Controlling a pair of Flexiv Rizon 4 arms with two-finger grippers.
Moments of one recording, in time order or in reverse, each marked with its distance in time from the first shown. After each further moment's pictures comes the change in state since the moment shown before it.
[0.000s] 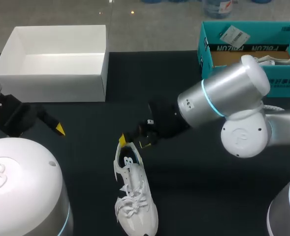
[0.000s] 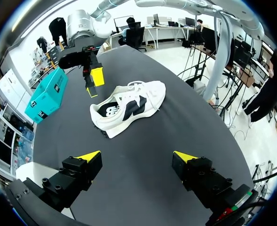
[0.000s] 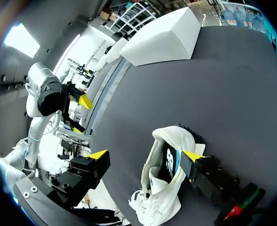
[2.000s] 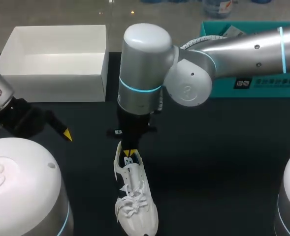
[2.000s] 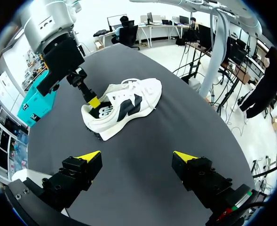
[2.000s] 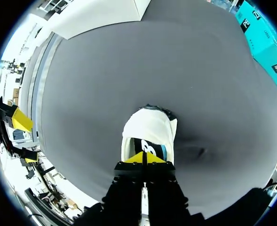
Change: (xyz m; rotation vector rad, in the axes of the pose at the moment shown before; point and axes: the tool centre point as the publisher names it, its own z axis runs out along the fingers) left arm 0.000 -0.001 0.022 -0.015 0.061 0.025; right arm -0.020 -0.011 0.037 0.297 -0.604 0.224
